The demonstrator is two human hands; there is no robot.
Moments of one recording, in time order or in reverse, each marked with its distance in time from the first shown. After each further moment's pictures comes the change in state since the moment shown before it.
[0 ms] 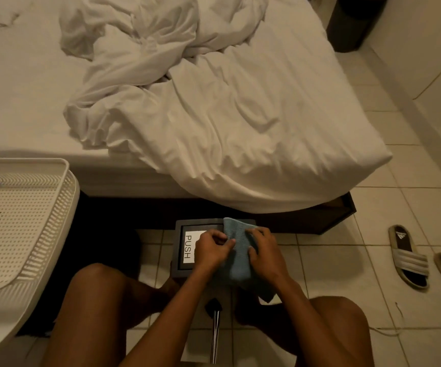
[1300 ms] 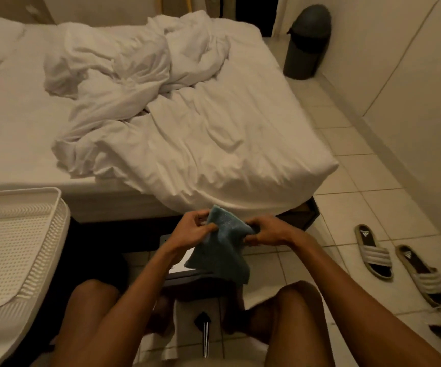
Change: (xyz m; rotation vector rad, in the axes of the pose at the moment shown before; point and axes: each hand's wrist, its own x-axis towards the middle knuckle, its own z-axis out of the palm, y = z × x) left_hand -0.047 0.100 -0.061 -0.116 -0.342 0.325; right_hand 0.006 -0.042 -0.147 -0.120 -0.442 -0.103
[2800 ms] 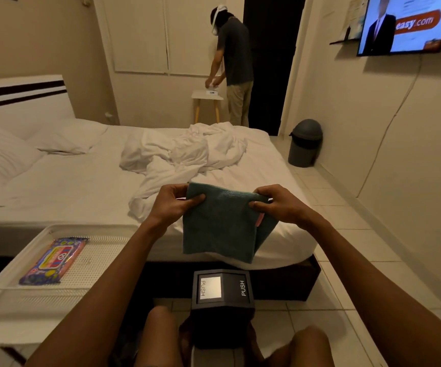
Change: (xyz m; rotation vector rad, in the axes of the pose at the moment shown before) left_hand -0.205 0.186 -0.108 0.018 0.369 0.520; right_hand -0.188 -0.241 -0.074 -0.063 0.540 -0.309
